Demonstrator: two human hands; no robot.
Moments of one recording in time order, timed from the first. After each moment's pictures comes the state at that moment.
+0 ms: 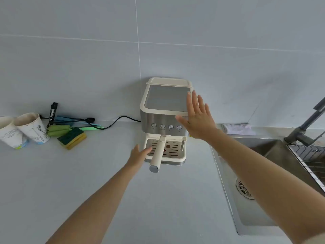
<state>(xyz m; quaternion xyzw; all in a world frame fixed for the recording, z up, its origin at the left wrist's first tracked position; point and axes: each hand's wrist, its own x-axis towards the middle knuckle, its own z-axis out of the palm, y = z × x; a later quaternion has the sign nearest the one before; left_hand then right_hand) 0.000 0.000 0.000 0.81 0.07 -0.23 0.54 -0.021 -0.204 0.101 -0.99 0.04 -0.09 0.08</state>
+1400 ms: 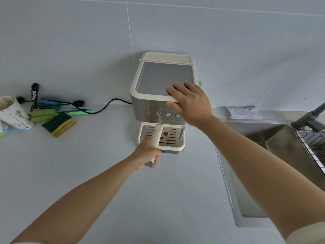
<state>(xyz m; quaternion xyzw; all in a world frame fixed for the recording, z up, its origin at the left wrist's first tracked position) 0.004 -0.036 -0.011 0.79 0.00 -0.33 0.51 0.008 -0.208 0.086 -0.96 -0.12 -0.25 0.03</state>
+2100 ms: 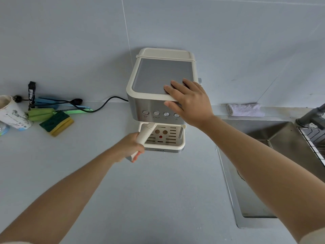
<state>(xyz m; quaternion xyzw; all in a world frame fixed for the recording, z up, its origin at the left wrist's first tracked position) 0.038 -0.003 -0.008 0.84 -0.07 -0.34 0.42 0.012 -0.212 0.080 -0.95 -0.14 -0.28 0.03</state>
